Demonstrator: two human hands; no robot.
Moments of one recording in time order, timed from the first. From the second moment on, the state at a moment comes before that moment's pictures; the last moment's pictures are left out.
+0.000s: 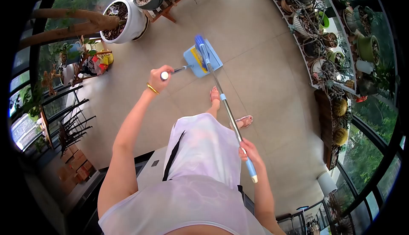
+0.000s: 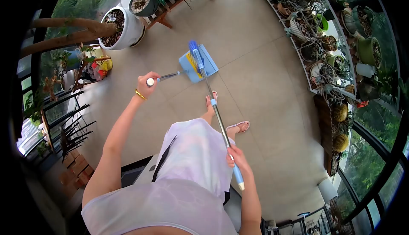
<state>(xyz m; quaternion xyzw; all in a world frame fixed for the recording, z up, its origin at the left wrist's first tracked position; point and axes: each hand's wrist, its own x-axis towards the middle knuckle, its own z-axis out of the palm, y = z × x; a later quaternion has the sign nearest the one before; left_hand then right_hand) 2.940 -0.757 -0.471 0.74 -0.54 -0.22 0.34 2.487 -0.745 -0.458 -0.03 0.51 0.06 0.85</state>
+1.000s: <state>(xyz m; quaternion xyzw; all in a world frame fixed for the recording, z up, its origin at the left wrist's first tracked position) 2.344 -0.834 -0.376 0.51 -0.76 -0.24 0.32 2.127 -0.425 -0.420 0.30 0.54 -0.57 0.55</state>
